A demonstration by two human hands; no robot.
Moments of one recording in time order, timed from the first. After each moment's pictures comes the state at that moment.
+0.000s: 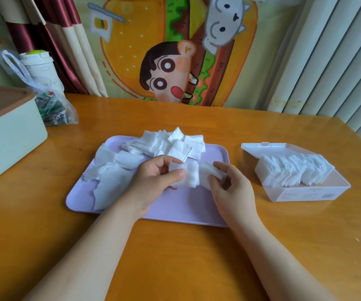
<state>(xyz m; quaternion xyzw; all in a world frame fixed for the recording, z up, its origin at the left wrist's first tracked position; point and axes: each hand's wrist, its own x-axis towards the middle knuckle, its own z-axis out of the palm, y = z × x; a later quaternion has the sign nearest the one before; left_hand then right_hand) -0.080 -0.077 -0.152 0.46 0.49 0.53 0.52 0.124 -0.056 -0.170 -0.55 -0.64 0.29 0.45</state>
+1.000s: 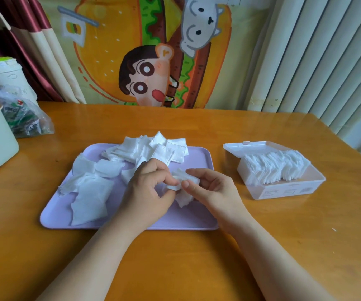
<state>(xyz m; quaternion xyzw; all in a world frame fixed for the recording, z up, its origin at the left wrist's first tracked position) -0.058 -0.076 -0.164 0.71 0.52 0.48 0.09 0.134 -0.055 -0.162 -0.41 -0.57 0.55 0.45</state>
